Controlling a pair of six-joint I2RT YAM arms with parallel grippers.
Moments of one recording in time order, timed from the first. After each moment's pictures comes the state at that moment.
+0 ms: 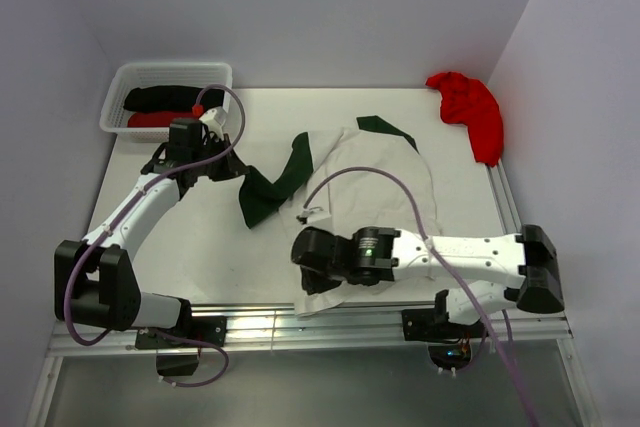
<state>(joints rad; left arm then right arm) -0.19 1.37 1.00 -0.31 0.37 -0.36 1.34 1.29 1.06 -0.79 0.18 0.98</state>
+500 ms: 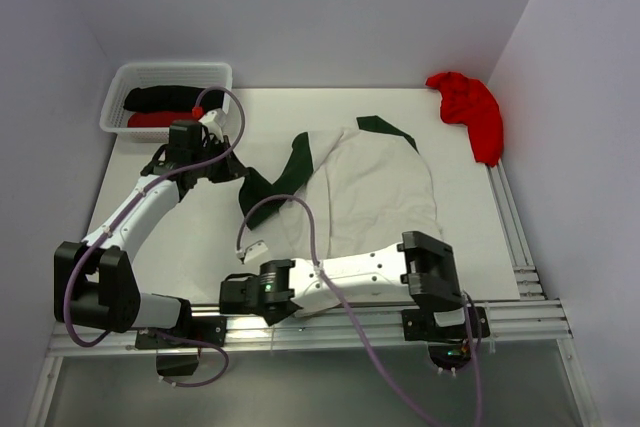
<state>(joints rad) -0.19 1.36 0.98 -0.31 0.36 -0.36 1.54 1.87 1.50 -1.02 0.32 1.00</state>
